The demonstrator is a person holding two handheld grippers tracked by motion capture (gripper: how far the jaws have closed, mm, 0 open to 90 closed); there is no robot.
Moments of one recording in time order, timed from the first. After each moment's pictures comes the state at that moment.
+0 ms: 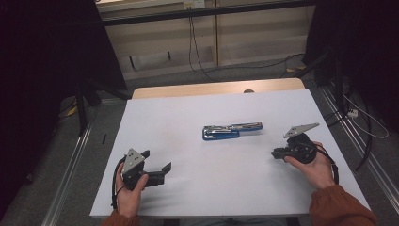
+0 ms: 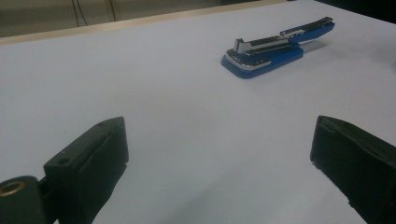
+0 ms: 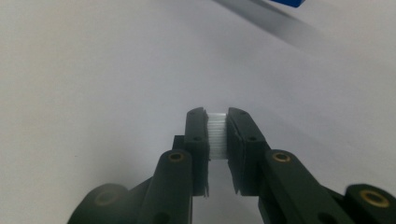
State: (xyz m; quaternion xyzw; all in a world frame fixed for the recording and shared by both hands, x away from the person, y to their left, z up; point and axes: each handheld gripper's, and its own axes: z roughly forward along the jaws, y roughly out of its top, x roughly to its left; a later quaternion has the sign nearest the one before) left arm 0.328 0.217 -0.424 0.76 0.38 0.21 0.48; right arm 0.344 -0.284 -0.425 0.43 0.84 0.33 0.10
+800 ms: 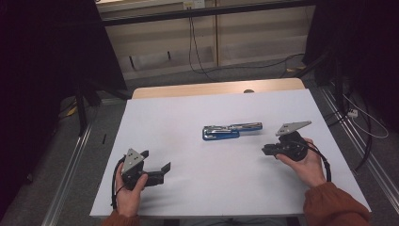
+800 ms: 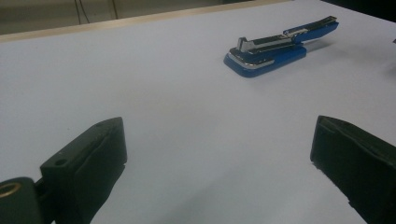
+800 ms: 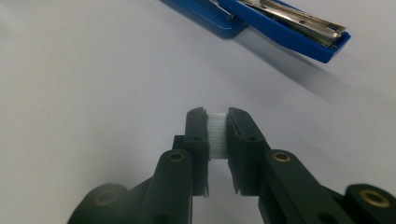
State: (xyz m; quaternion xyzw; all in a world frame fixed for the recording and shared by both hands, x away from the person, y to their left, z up) left arm 0.329 0.218 -0.424 0.76 0.39 0.21 0.48; right arm 0.352 -0.261 -0.419 0.39 0.84 0.36 0.11
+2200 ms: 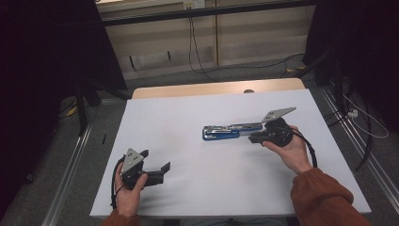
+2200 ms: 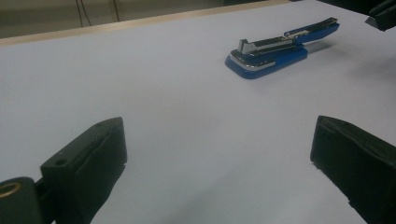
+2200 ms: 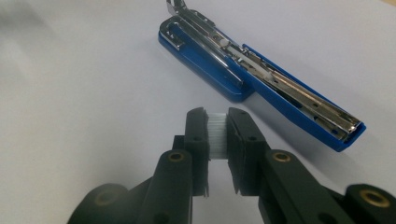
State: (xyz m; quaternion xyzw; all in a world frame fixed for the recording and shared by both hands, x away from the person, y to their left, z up) left arm 0.329 0.219 -0.423 0.76 0.38 0.21 0.48; right arm 0.390 -0.231 -0.401 0.37 0.84 0.39 0.11
